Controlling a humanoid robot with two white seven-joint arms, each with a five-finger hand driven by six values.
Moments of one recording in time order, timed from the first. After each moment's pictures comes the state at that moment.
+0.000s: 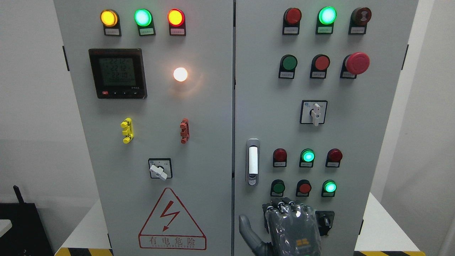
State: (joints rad) left arm 0.00 -0.05 -0.10 0.00 0.21 -0.11 0.00; right arm -0.23 0.12 0.30 -1.84 1.54 0.09 -0.26
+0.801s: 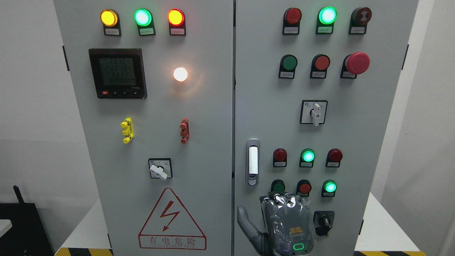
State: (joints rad) left arm 0.00 -0.05 -0.10 0.00 0.21 -0.11 0.00; right arm -0.29 0.13 0.29 -1.79 1.56 0.13 -0.22
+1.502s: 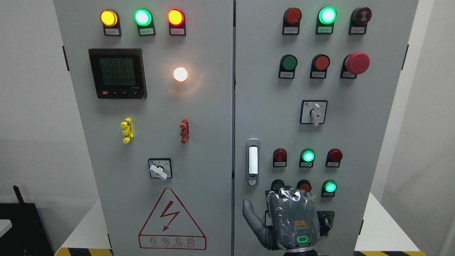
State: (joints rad) left arm 0.00 -0.05 -0.10 0.00 0.21 -0.11 0.00; right arm -0.32 0.13 0.27 -1.77 1.56 0.14 -0.19
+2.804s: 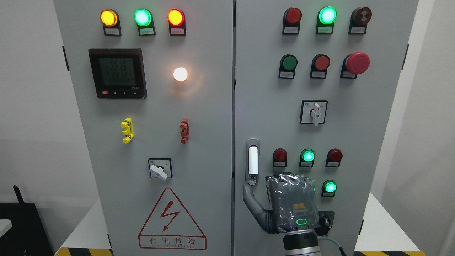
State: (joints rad) left arm 0.00 -0.05 -0.10 0.00 0.21 -0.11 0.00; right arm -0.41 0.13 0.26 -1.74 1.56 0.15 -0.14
